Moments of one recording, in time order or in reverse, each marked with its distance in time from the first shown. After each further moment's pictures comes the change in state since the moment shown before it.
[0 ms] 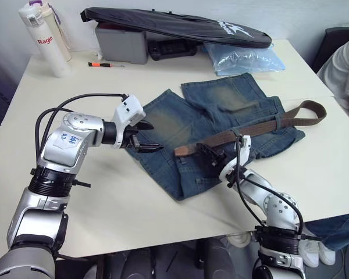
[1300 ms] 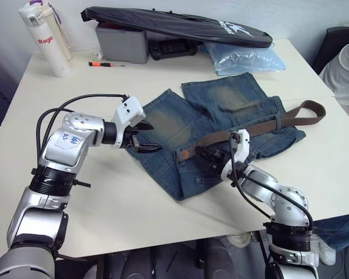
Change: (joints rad) left arm -0.004 0.002 -0.013 0.033 0.019 -0.036 -0.009; right arm -0.022 -0.115 0.092 -0.058 -0.024 0.072 -0.055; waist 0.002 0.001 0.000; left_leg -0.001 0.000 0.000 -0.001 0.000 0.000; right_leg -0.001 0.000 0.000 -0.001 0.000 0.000
